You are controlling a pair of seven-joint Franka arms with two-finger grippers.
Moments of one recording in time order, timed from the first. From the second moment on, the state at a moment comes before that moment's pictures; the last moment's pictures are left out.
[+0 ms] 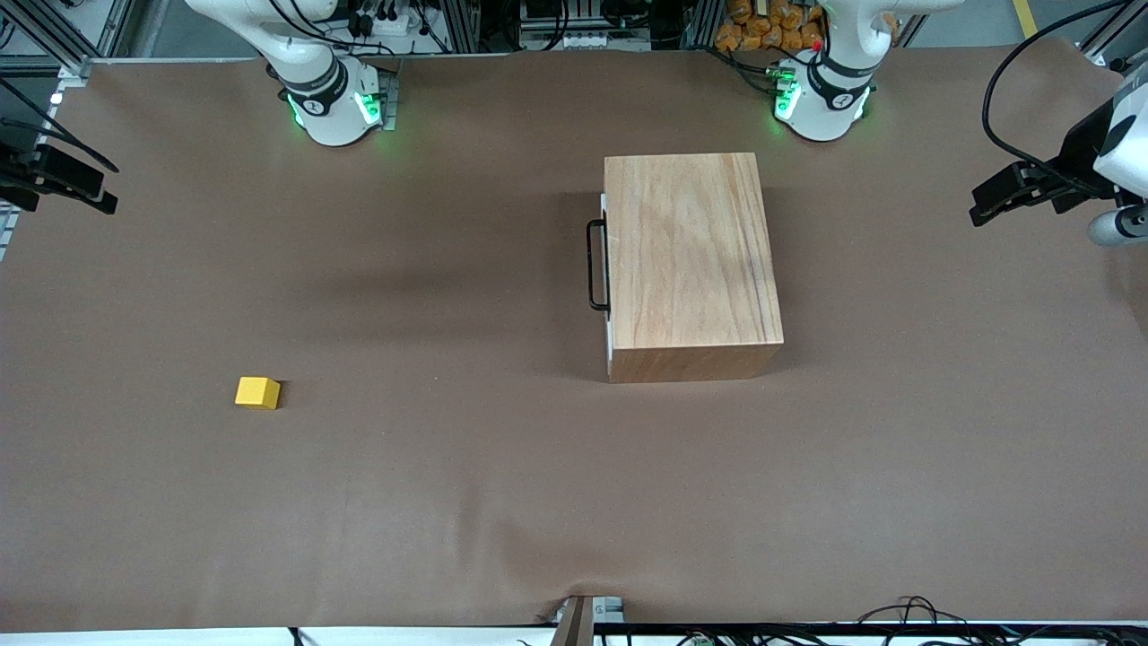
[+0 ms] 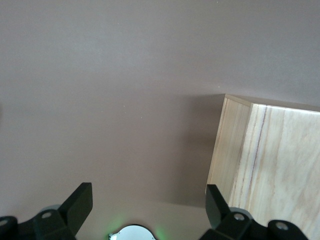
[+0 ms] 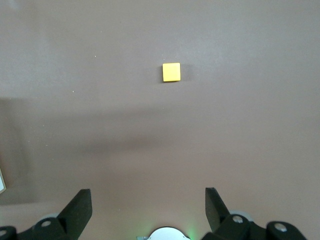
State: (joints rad) left arm -0.07 0.01 -0.02 -1.49 0.02 1.43 -0.24; right arm -0.06 -0.02 -0.01 -1.49 0.04 1.38 0.00
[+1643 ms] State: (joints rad) left arm -0.28 0.17 -0.06 -1.39 0.01 1.45 -0.30; right arm -0.08 -0.02 -0.01 -1.49 0.04 1.34 0.00
